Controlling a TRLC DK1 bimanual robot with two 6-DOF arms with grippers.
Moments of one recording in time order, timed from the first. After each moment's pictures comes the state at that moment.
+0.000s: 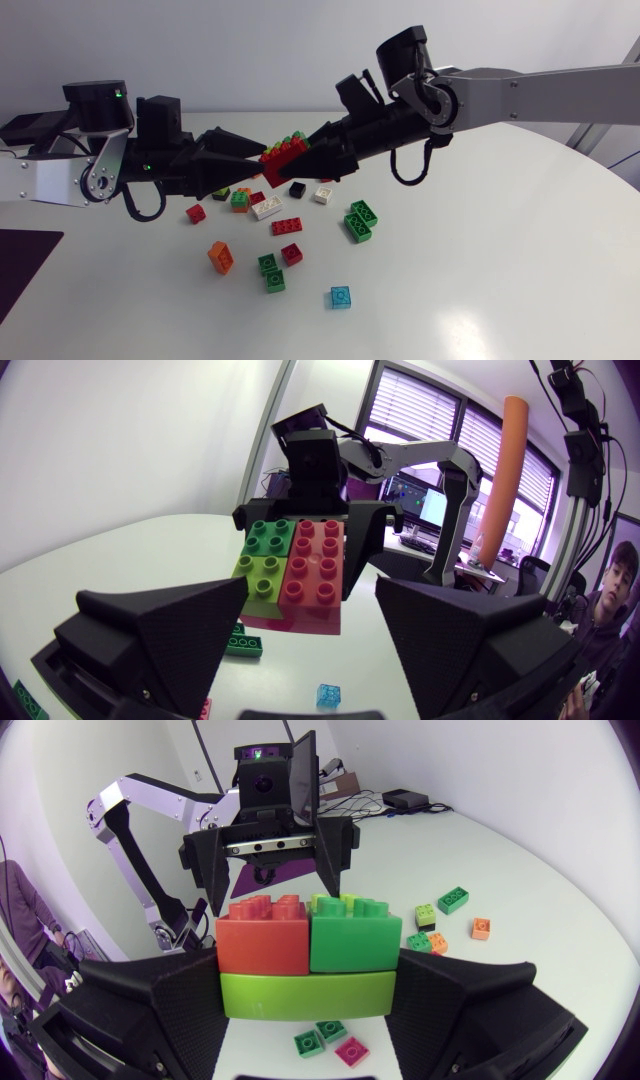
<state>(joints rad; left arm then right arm) -0.11 1.56 0.83 0.45 1.32 0.04 0.46 1.75 1.36 -0.26 -1.04 -0.32</state>
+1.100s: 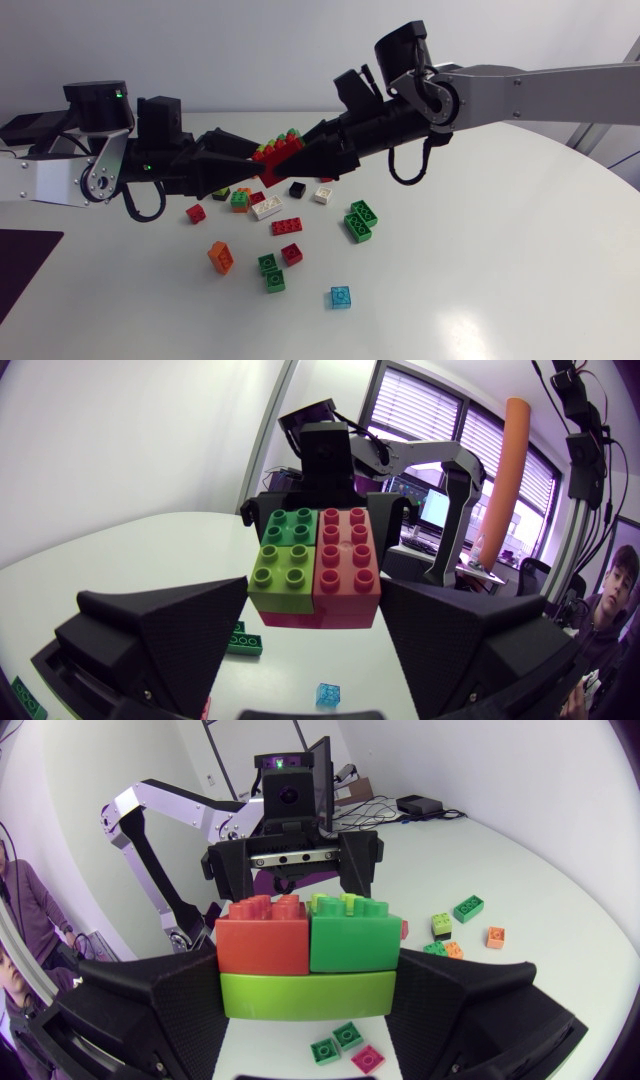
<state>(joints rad) -0.11 1.56 0.83 0.44 1.32 0.03 0.47 1.74 1.36 -0.26 -1.09 -0.30</state>
